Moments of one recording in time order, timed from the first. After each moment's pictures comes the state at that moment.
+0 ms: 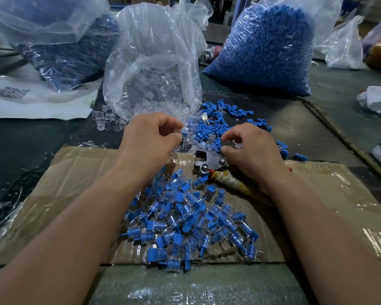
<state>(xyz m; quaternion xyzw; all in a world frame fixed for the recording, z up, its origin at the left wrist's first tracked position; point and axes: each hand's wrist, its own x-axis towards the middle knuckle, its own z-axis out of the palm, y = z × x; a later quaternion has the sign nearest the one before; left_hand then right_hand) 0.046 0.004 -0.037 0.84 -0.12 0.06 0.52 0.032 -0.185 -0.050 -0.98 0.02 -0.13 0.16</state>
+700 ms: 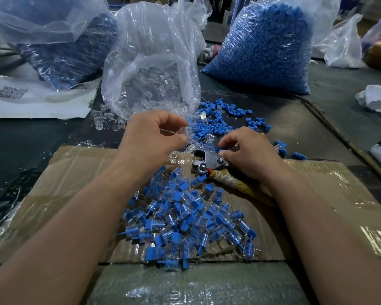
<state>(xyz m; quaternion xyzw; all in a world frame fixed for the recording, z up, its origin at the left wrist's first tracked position) 0.044 0.003 -0.035 0.80 -0.14 0.02 0.58 0.033 -0.187 -0.048 -0.98 0.02 -0.05 0.18</state>
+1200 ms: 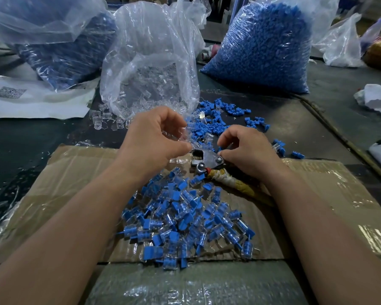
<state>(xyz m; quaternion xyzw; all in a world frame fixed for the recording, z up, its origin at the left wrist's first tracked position) 0.044 0.002 -0.036 0.79 -0.16 0.01 0.59 0.030 -0.185 -0.047 -0.95 0.02 -0.06 0.29</state>
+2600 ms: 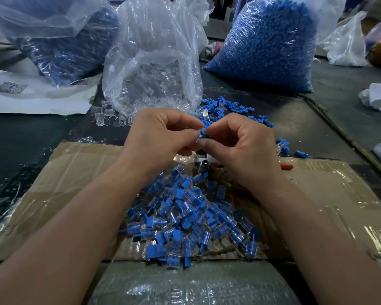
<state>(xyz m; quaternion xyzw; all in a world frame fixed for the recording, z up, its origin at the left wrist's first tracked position) 0.037 -0.001 -0.030 0.73 -0.19 -0.02 0.66 0.002 -0.145 -0.033 -0.87 -0.10 -0.22 0.43</state>
